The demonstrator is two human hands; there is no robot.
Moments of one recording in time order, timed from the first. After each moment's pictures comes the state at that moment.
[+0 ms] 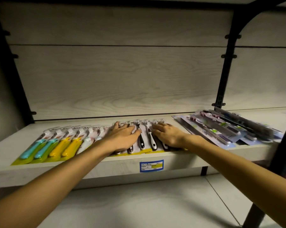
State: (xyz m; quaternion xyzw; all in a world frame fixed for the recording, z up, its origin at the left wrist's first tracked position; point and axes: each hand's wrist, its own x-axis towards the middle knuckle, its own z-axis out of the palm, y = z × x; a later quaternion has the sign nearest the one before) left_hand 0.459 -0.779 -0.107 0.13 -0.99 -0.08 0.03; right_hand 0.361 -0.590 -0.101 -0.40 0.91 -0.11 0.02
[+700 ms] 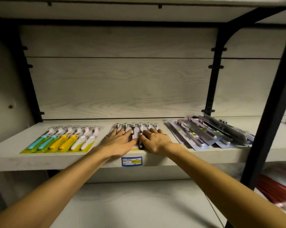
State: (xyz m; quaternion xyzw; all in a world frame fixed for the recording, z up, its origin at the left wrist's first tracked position) left_hand 0.490 -0.718 -0.106 0.18 -0.98 -0.07 0.05; right_hand 0.394 -0.562 -0.100 -0.43 0.90 0.00 -0.01
